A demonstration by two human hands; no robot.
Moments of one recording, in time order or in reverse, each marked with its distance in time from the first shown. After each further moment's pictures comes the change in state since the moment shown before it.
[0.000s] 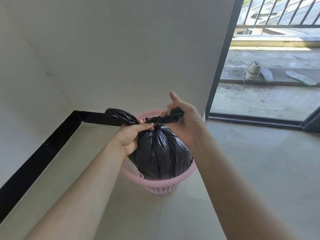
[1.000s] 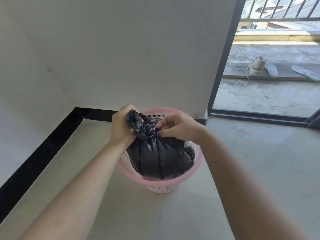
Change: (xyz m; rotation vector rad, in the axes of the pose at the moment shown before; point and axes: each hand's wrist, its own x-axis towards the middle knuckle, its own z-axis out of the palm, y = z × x) left_hand -0.003 0.009 -0.016 0.919 0.262 0.770; right_hand 0.011 0.000 -0.037 -1.457 -0.198 0.082
